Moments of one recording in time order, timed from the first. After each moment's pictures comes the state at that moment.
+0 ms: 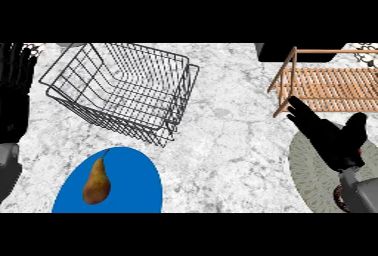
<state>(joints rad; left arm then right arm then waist) -0.30 0.63 -0.13 -1.55 0.41 0.42 -0.05 -0.19 -0.55 0.28 -1.42 -0.48 0.01 0.15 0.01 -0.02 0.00</state>
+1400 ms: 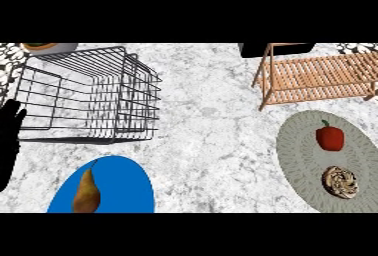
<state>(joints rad) 0.05 0.65 -0.07 -1.63 0.50 0.33 0.08 0.25 -1.04 -0.14 -1.28 -0.42 0.33 -0.37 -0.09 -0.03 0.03</state>
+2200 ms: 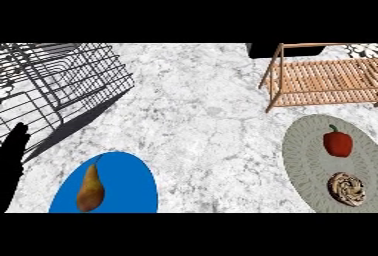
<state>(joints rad) 0.17 0.64 -0.08 -1.65 0.48 0.32 0.16 0.29 -1.12 -0.10 -1.49 -0.34 0.16 -0.01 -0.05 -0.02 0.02</state>
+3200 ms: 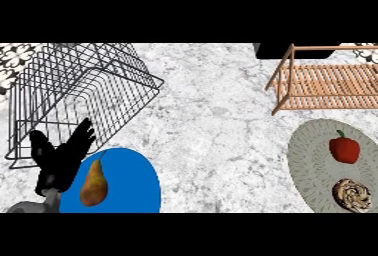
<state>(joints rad) -0.03 0.42 -0.20 -1.39 0.43 0.19 0.19 0.36 -0.96 0.06 -1.84 0.01 -0.04 0.50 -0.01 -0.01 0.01</state>
